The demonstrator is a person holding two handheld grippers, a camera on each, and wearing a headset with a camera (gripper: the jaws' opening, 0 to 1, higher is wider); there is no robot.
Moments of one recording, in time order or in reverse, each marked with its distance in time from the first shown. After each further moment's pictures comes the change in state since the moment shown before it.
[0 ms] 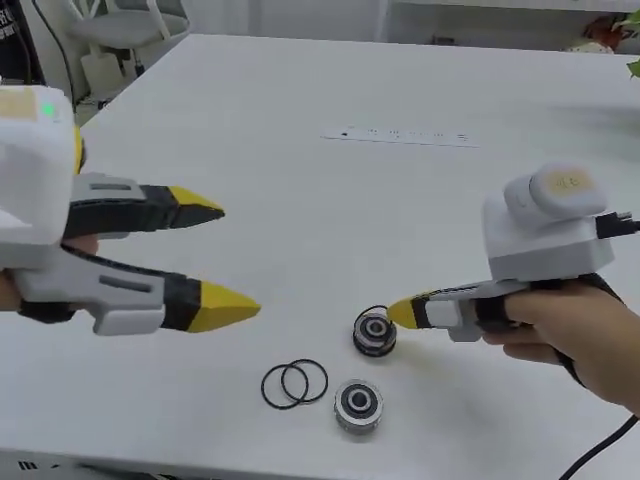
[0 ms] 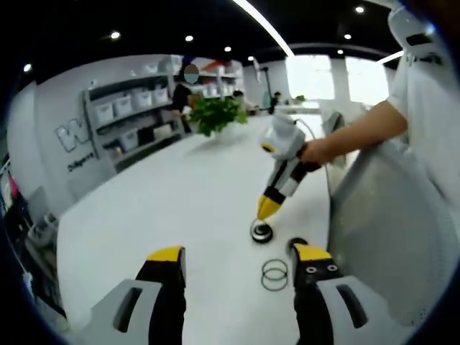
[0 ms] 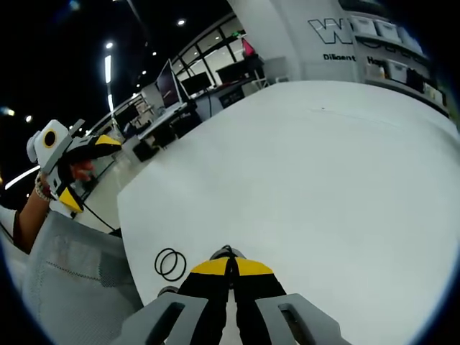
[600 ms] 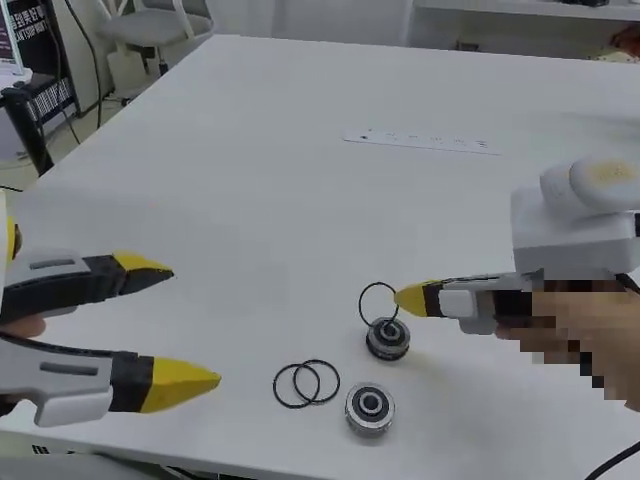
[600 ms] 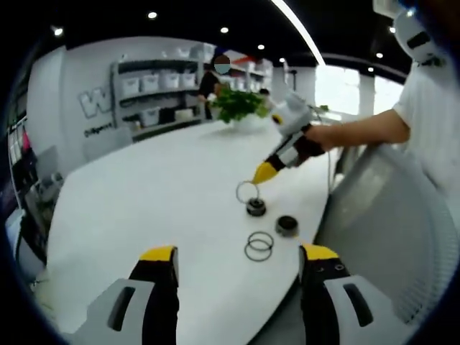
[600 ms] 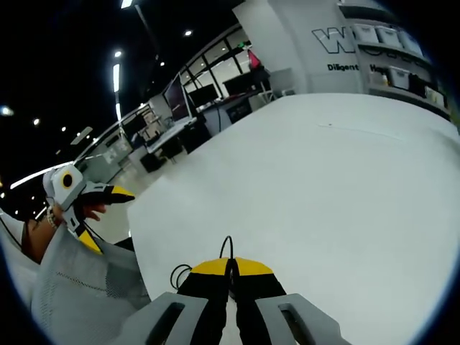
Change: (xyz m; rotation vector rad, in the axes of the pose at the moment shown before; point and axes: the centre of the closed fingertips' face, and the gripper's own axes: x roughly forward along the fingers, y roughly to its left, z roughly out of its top) left arm -0.018 -0.025 -0.048 -0.177 0.018 0.061; right arm -0.009 0.017 0.023 0.008 -0.086 0.047
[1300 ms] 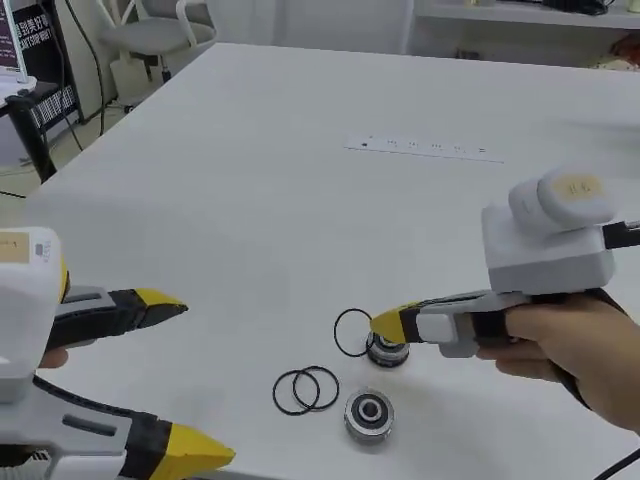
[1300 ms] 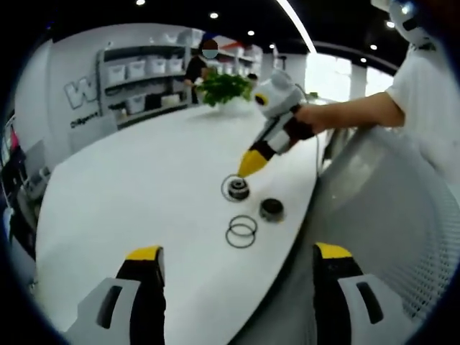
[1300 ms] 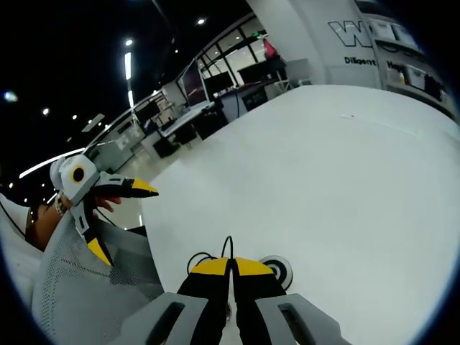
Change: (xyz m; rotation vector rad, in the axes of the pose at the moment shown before) left arm 0.012 -0.016 -0.022 0.002 0.091 -0.066; right arm 0.015 0.030 -0.020 -0.049 0.092 0.080
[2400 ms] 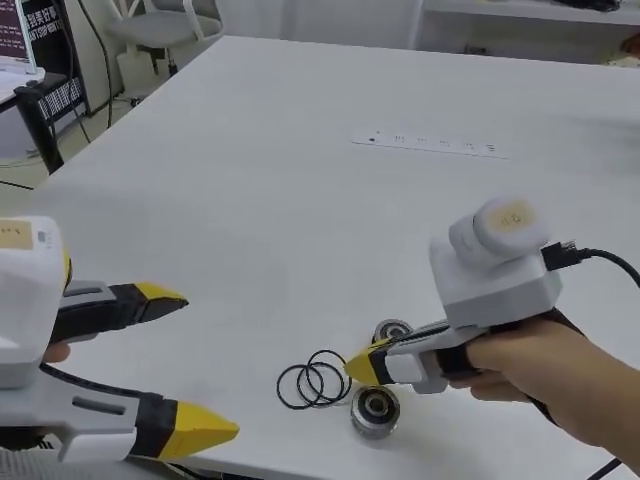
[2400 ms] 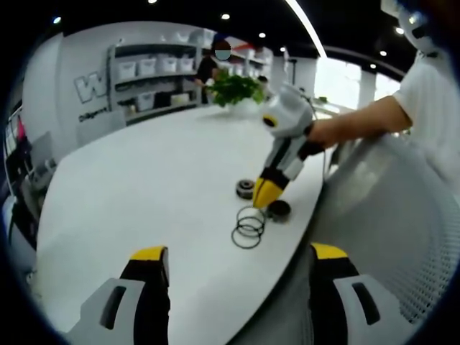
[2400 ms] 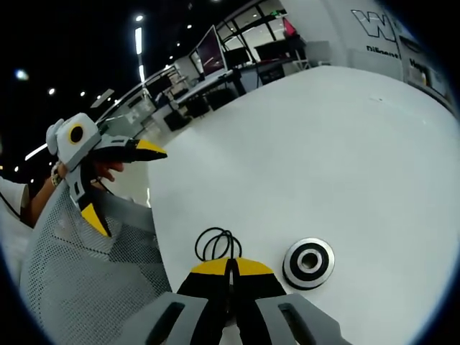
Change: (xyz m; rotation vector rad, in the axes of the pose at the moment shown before) left arm -0.003 0.006 -0.001 -0.039 -0.008 0.033; right arm 0.031 0.014 -0.035 -0.060 0.154 0.054
